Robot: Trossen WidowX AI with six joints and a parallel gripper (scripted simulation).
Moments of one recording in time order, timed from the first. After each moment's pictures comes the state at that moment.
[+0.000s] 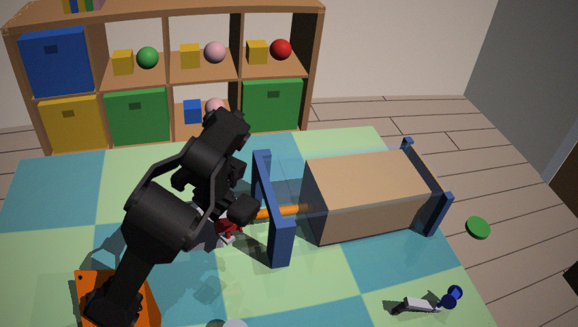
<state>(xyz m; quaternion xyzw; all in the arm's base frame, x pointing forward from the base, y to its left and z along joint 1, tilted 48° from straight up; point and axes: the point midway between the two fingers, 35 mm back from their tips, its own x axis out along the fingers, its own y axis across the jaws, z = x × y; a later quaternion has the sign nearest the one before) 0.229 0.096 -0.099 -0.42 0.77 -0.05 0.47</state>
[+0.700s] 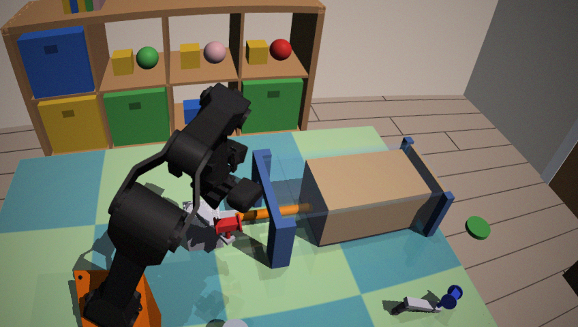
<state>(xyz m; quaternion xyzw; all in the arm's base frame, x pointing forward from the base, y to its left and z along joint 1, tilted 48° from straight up) 0.238 0.125 -0.063 -0.43 0.77 -0.05 0.47</state>
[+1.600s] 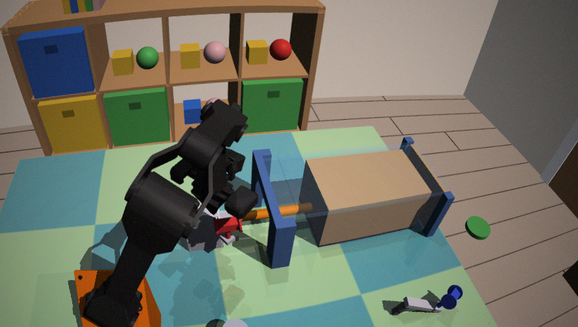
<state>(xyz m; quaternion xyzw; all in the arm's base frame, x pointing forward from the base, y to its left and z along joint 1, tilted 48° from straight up) 0.232 0.111 -0.110 -0.42 0.77 -0.05 0.48</state>
